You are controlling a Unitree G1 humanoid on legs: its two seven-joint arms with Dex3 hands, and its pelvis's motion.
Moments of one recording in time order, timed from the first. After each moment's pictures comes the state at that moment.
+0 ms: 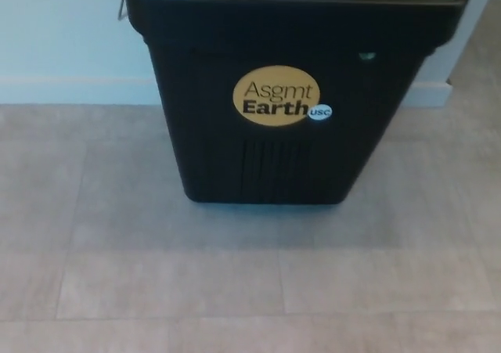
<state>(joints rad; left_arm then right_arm) 0.26 0.51 0.20 0.88 -0.02 -0.13 -0.20 0.16 -0.60 -0.02 1.13 -0.19 -0.49 -0.03</state>
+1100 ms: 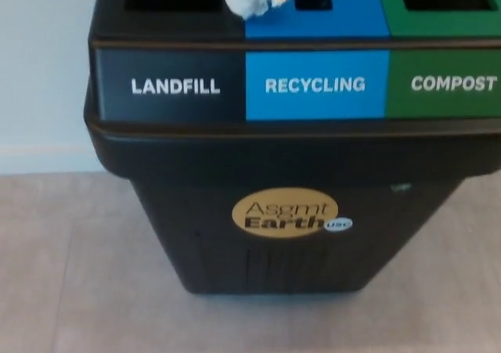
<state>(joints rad) 0.29 0.51 0.22 0.85 -0.02 -0.12 -0.20 0.15 -0.63 -0.02 1.14 -0.20 -0.48 -0.03</state>
